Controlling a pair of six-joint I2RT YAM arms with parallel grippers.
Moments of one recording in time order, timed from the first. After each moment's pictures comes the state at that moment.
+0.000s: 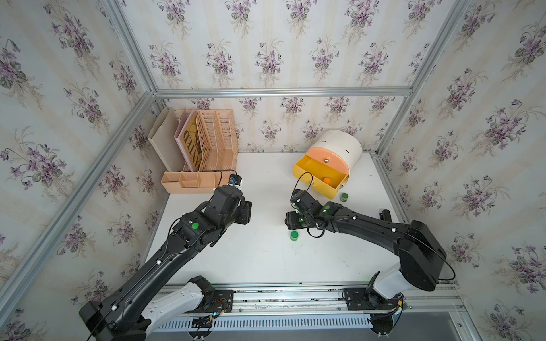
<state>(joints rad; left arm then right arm) -0.63 0.97 1.09 -0.84 -0.26 -0.34 0.86 1.59 1.06 -0.50 0.03 0.60</state>
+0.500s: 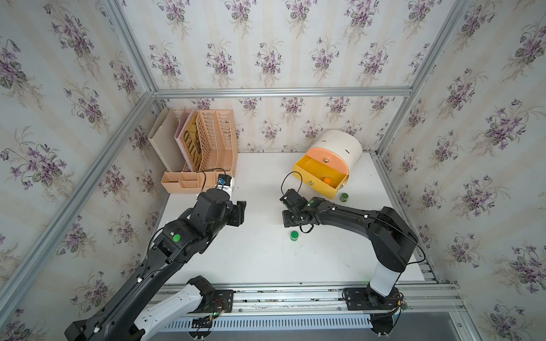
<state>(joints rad) -0.63 0.87 1.13 -0.87 -0.27 -0.34 0.85 1.79 1.19 -0.56 0.12 0.60</state>
